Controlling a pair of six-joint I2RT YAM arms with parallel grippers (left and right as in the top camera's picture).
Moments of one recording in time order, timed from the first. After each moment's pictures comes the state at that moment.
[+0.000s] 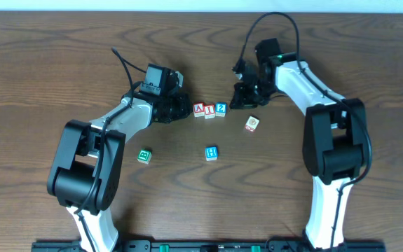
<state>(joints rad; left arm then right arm) -0.30 1.96 1.13 -0.23 0.48 -0.49 0.23 2.21 1.62 -0.86 -0.53 -0.01</state>
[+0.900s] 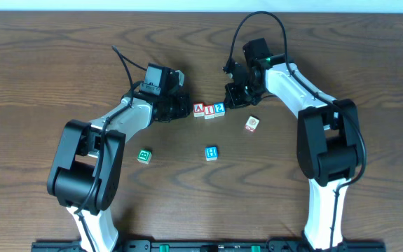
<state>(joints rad) -0.30 1.96 1.13 -0.21 0.48 -0.46 0.28 2.21 1.62 -0.80 -0.47 -0.01</state>
